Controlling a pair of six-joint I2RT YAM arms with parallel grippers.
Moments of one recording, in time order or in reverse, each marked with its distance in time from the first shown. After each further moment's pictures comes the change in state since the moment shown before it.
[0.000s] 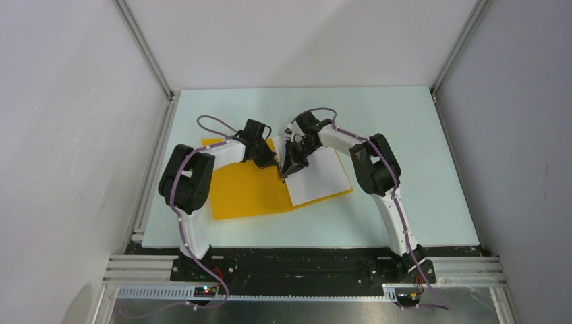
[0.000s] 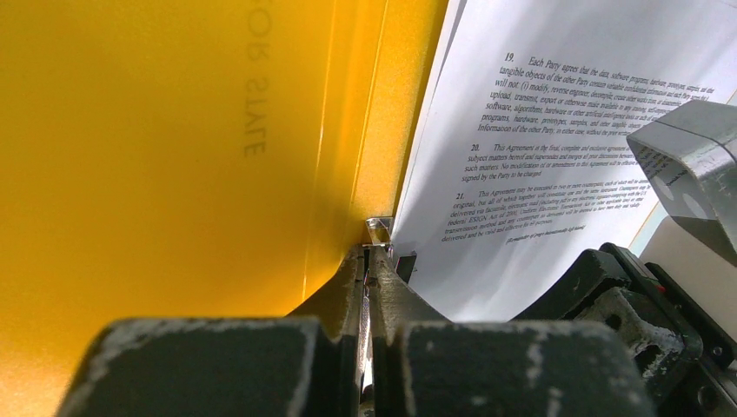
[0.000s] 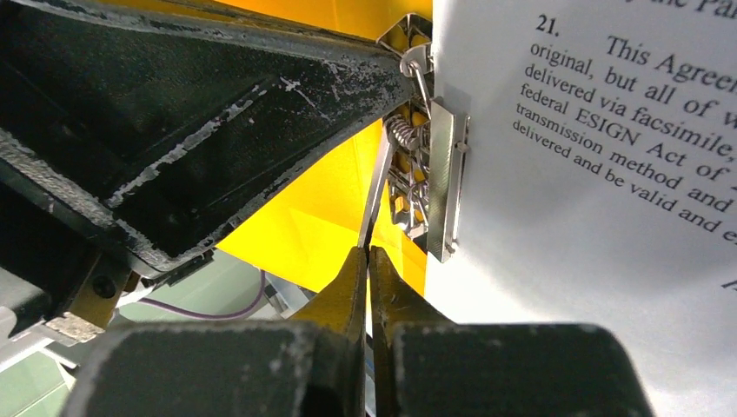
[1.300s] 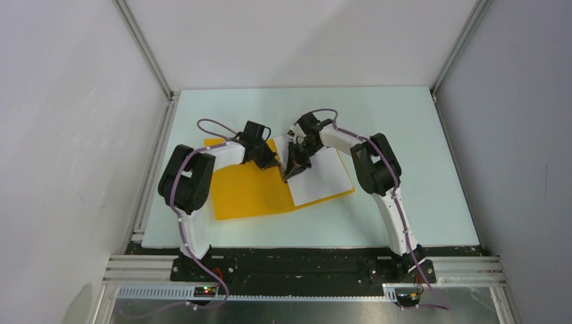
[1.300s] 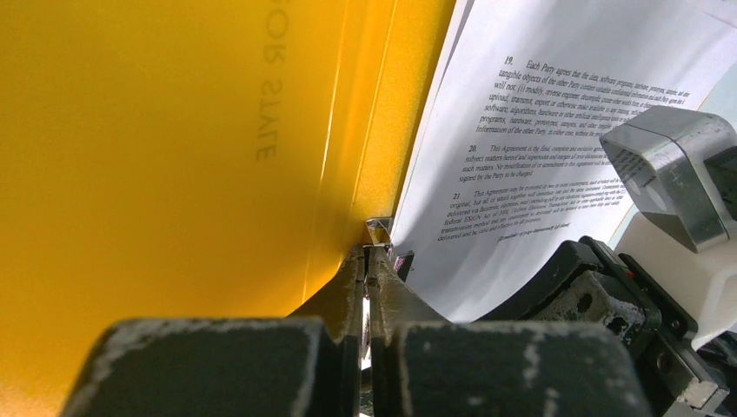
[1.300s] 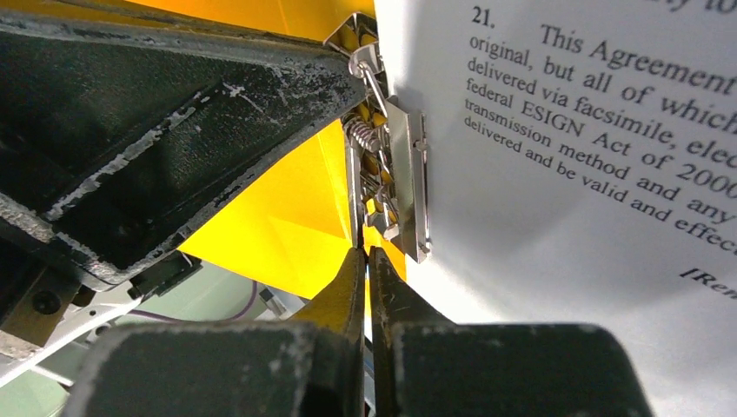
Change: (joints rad) left arm 0.000 -0.001 -0.031 0.053 0.034 -0.043; right arm -0.011 0.002 -0.005 -0.057 0.062 -0.013
